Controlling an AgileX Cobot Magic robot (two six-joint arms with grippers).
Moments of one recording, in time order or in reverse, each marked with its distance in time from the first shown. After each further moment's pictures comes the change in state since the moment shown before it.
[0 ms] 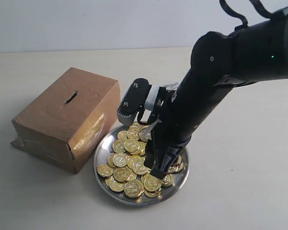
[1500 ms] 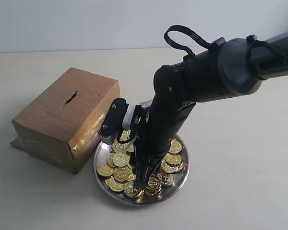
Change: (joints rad) left arm 0.000 0.000 0.000 0.000 0.000 0.000; right arm 0.089 0.174 -0.084 -0.158 -0.092 0.129
